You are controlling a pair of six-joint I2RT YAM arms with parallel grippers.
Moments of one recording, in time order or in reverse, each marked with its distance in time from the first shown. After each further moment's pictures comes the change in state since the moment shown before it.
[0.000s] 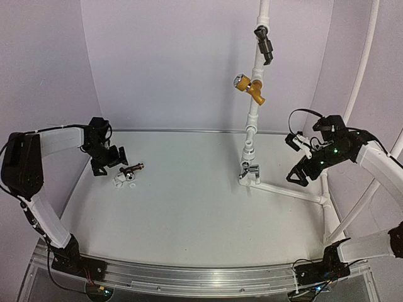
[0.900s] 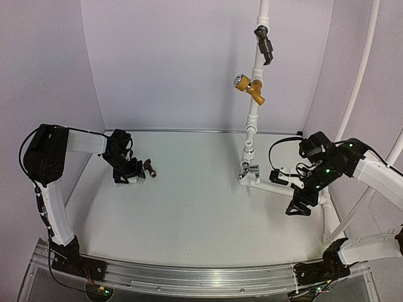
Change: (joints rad) left arm -0.113 0.269 0.037 0.154 0.073 0.070; right arm 0.305 -0.068 -0.074 -0.223 0.113 -0.151
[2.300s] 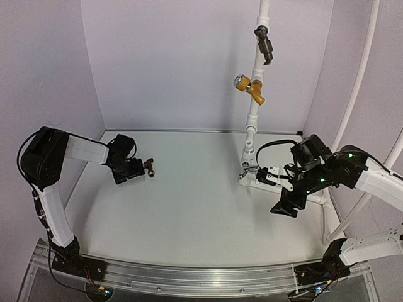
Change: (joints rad) left arm -0.074 -0.057 -0.158 0.283 -0.275 -0.196; right arm 0.243 -0.040 -0.025 0.180 0.084 0.143
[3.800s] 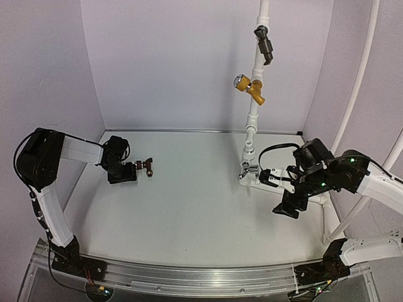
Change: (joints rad) left arm 0.056 -0.032 -0.037 -0.049 0.033 0.259; right arm 0.000 -0.040 -0.050 0.029 0.060 -0.001
